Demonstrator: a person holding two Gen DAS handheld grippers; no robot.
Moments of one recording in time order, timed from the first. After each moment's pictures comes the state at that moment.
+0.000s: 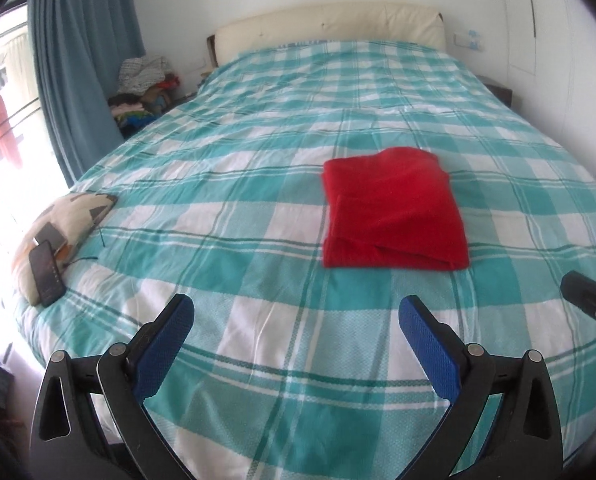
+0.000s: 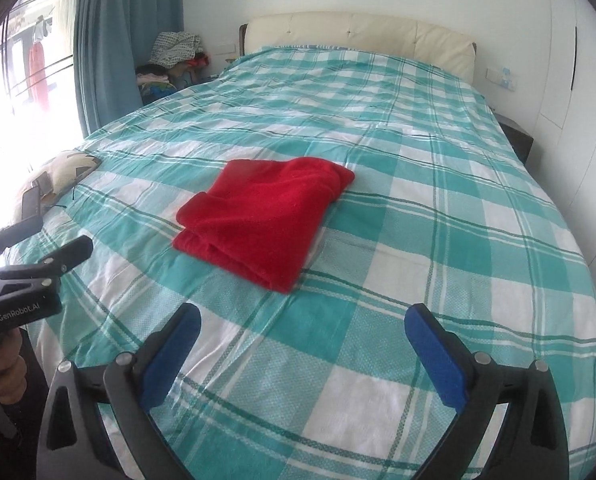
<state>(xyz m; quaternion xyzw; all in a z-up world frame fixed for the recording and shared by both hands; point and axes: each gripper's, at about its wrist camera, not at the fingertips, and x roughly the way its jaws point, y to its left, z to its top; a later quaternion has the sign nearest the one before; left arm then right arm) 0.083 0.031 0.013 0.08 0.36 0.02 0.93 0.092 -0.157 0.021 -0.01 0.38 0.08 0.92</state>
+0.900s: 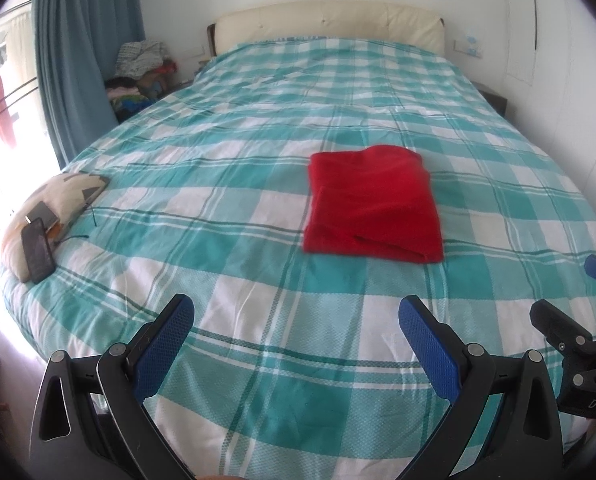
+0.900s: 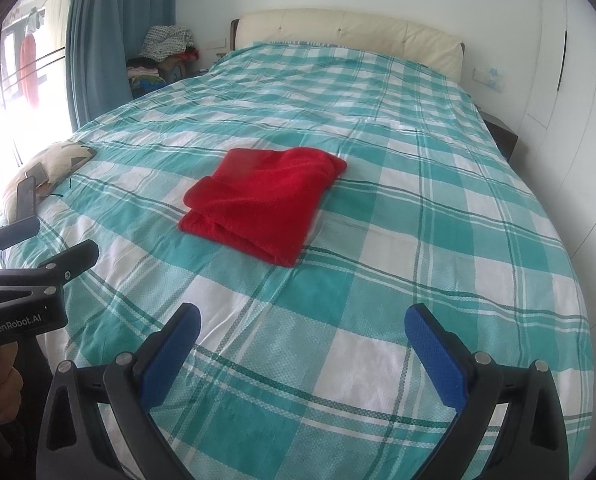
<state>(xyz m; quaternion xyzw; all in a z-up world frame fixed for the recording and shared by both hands) 0.064 0.024 0.018 0.04 0.38 0.01 0.93 0.064 -0.145 0.022 -0.03 0.39 0.05 0.92</state>
